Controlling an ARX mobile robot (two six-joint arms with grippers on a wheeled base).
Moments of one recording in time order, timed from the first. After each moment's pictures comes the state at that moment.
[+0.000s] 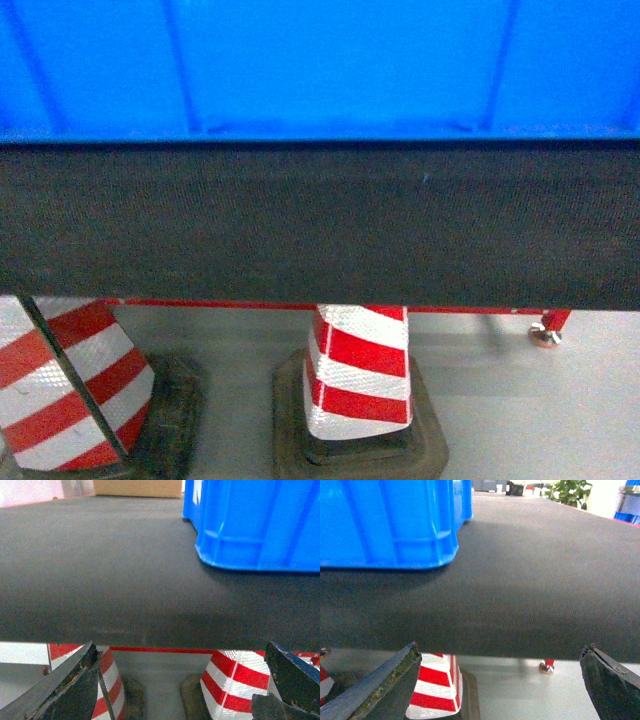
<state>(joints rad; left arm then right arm) 0.00 0.01 0.02 0.00 0.00 -0.01 0.00 0.00 0.01 -0.01 0.00 0.00</state>
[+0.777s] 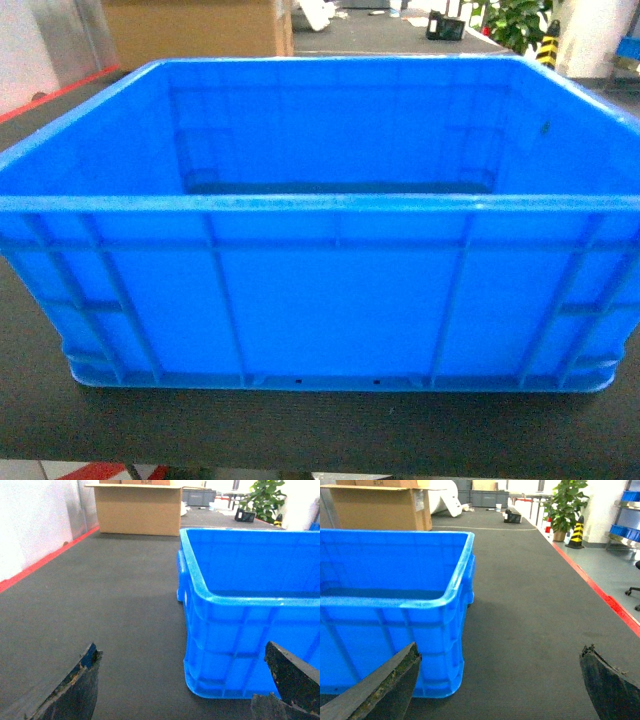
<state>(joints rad) 0.00 0.01 0.02 0.00 0.00 -0.01 0.00 0.00 0.01 0.00 0.00 0.00</state>
